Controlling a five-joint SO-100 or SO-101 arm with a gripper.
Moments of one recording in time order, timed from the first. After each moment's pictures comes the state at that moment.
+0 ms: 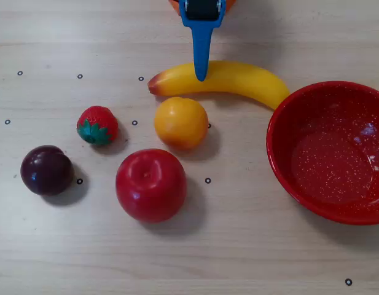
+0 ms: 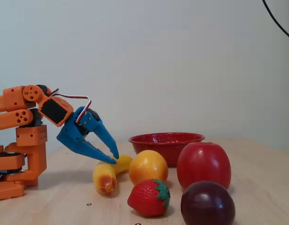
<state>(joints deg) 0.2 184.6 178.0 50.5 4.7</state>
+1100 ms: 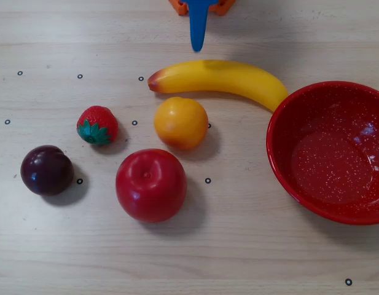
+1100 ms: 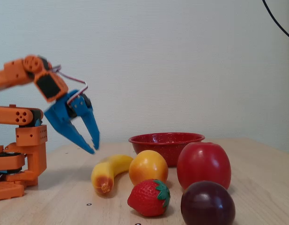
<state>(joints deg) 0.1 163.6 149.7 75.5 4.7</state>
